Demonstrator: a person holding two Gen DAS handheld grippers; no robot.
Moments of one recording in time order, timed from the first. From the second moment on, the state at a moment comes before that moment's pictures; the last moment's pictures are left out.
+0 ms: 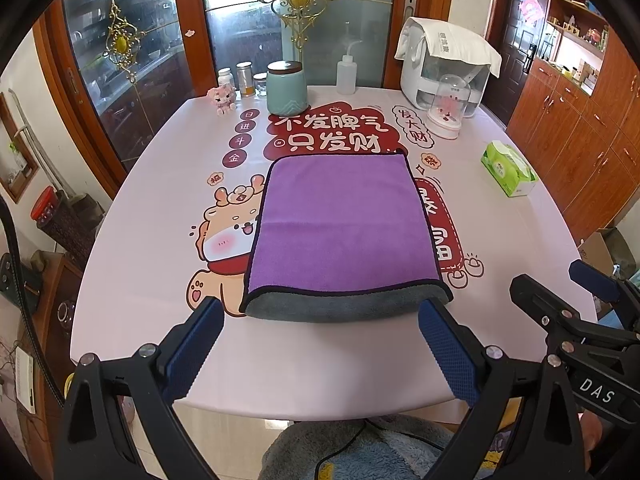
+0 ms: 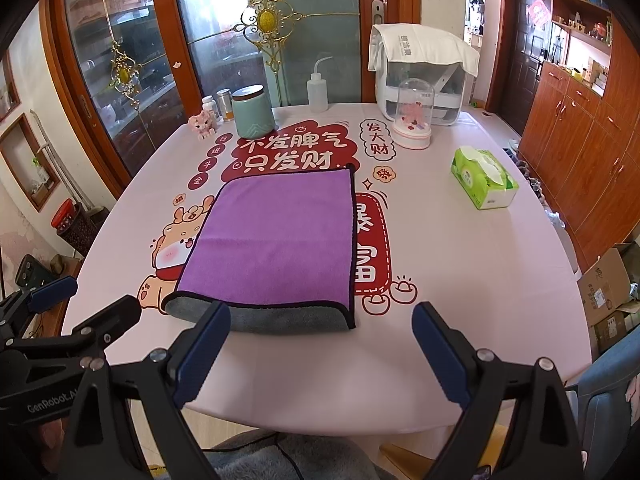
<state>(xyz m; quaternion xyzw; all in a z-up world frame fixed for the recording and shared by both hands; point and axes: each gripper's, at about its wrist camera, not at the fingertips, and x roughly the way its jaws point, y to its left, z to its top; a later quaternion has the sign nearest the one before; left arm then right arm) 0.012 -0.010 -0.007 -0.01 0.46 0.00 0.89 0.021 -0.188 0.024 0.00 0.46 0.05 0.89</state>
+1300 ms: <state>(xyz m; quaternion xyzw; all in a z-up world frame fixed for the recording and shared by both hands) 0.067 0.060 -0.067 0.01 0.50 -0.03 0.86 0.062 -0.196 -0.033 -0.01 0.52 0.08 0.85</state>
